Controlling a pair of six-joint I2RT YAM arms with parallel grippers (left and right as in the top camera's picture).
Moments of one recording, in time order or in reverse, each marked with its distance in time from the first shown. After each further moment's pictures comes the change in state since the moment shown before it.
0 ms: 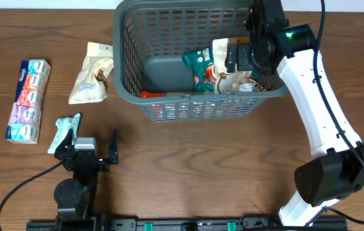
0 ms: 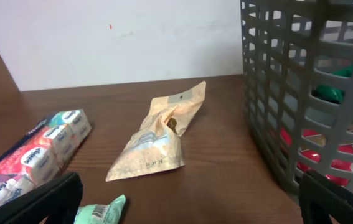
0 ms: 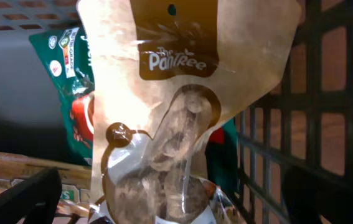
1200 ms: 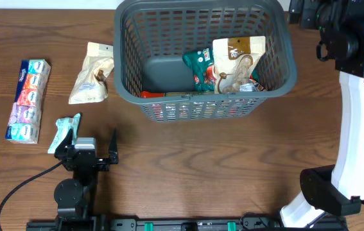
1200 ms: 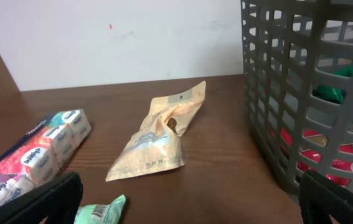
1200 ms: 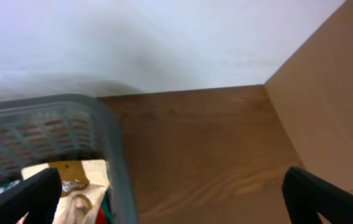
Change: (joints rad) left arm 0.000 0.000 0.000 0.000 0.000 0.000; right arm -0.071 -0.030 0.689 -0.217 0.409 -0.129
